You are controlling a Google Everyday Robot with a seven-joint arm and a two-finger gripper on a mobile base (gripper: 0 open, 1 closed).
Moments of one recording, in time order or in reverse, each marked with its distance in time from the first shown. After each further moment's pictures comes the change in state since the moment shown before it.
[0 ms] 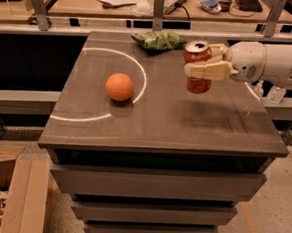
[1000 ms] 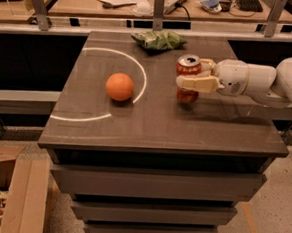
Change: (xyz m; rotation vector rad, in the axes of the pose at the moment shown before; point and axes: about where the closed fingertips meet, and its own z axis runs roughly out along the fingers) arm 0.043 -0.011 0.019 -0.034 -0.106 0.013
